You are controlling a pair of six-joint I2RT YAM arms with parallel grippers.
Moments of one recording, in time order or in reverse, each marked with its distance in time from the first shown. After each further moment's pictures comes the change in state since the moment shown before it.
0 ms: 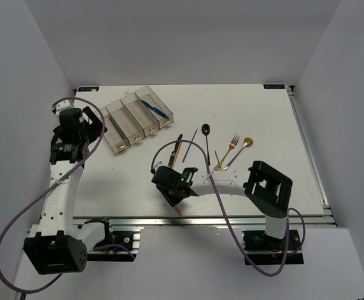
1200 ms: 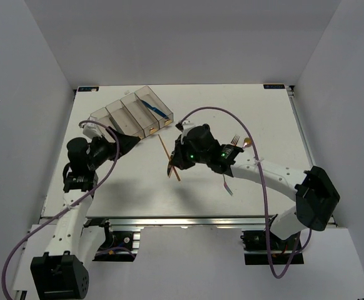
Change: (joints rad) left arm -0.011 -0.210 -0.502 0.517 0.833 -0.276; right arm -0.274 -0.351 -0.108 0.280 -0.239 0.057
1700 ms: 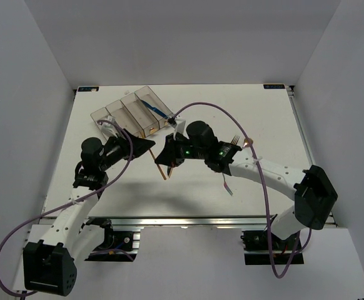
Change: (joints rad) left arm -0.202 0.027 -0.051 0.273 0.037 -0.098; right arm -0.014 0.006 0.048 0.213 -0.261 0.054
